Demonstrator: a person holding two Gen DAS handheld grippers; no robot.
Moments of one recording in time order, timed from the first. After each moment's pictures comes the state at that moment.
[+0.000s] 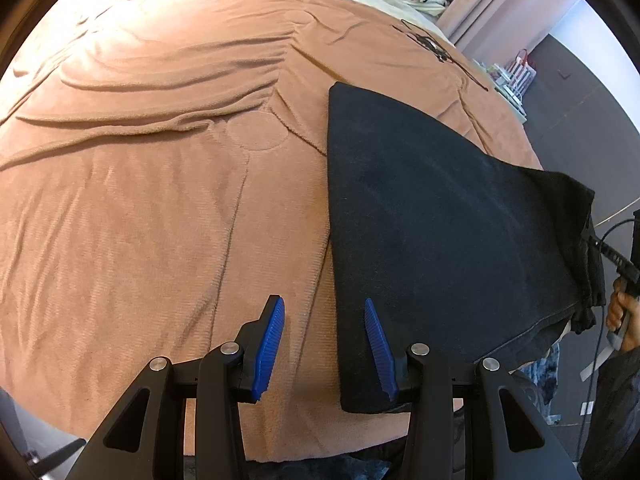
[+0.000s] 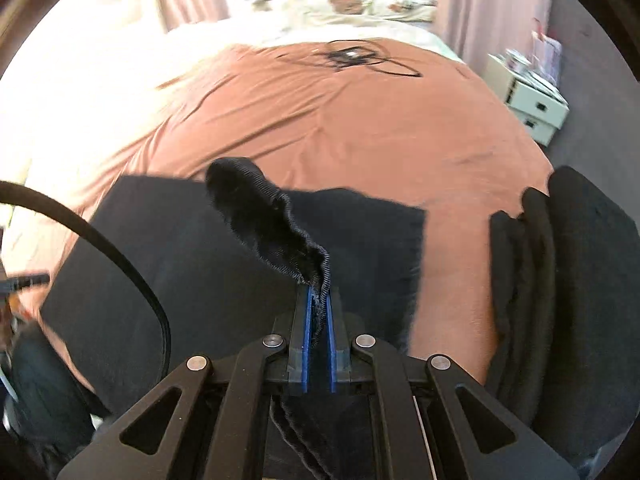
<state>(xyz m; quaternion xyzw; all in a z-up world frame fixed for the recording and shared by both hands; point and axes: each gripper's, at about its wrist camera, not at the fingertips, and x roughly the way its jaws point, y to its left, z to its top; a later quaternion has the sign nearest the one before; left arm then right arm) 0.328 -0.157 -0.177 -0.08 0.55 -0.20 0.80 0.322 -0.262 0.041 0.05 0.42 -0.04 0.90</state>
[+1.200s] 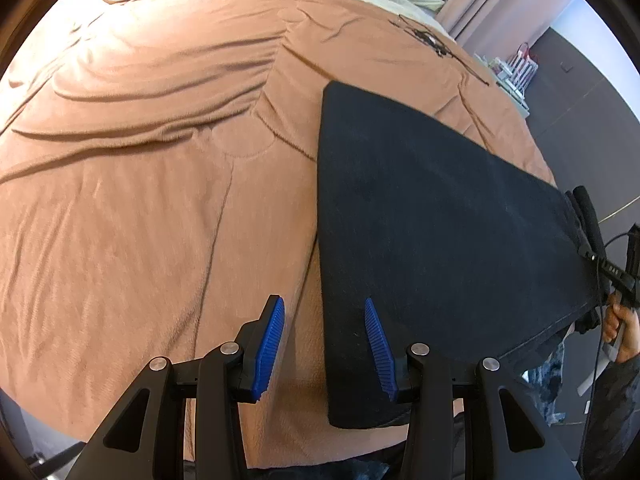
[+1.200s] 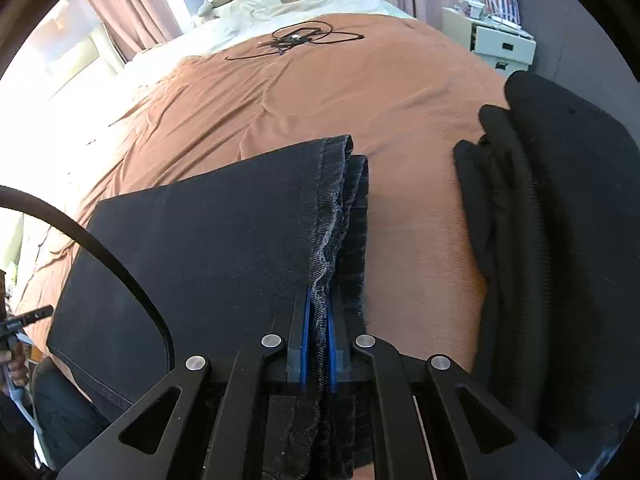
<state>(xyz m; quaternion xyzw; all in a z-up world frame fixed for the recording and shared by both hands) 0.338 -0.173 -0.173 -0.07 0.55 -0.20 0.81 0.308 -0.312 0.002 0.14 0.43 -0.07 0.89</state>
